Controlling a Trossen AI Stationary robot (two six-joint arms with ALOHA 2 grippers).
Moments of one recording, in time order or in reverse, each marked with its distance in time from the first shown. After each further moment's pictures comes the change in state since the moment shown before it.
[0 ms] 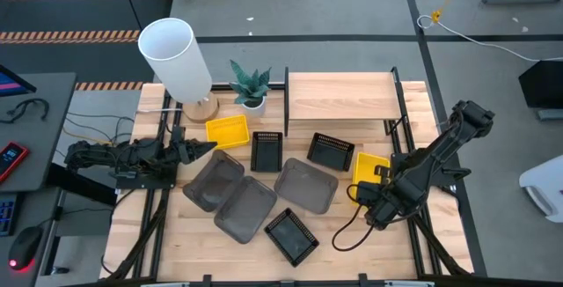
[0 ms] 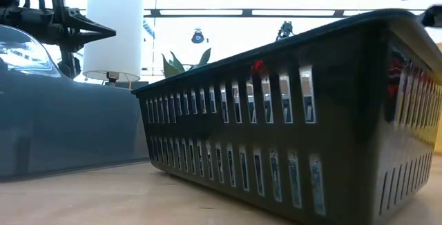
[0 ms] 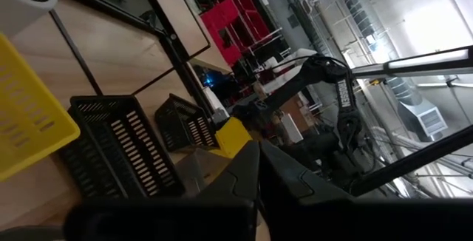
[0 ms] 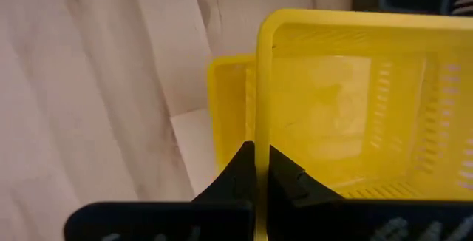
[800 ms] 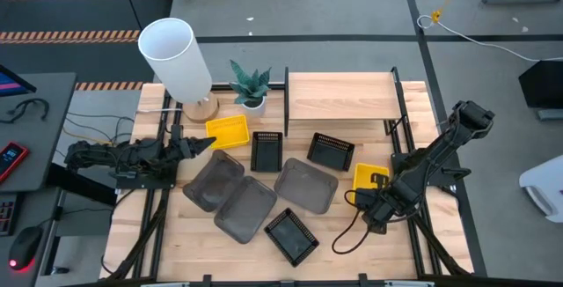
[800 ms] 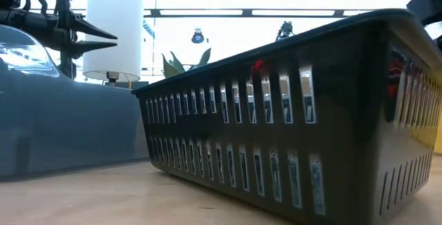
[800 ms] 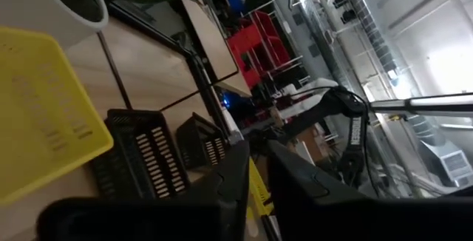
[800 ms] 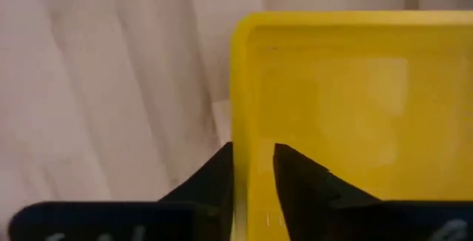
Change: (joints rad) left arm 0.000 0.000 0.004 -0.052 -0.118 -0.080; right arm -0.005 0.001 -0.117 0.213 -0.135 -0.041
